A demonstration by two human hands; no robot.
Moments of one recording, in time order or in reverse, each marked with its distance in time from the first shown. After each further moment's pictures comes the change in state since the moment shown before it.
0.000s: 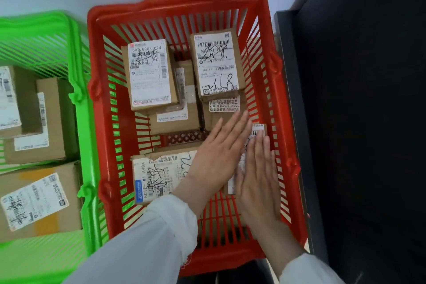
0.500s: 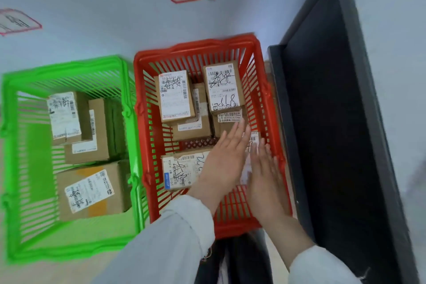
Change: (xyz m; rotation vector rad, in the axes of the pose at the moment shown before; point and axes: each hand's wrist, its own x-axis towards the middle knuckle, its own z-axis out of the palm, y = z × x) left_hand -0.008 0.027 -0.102 -0.179 -0.377 -0.165; right_hand -0.014 -0.018 -0.092 0.090 -0.273 -0.001
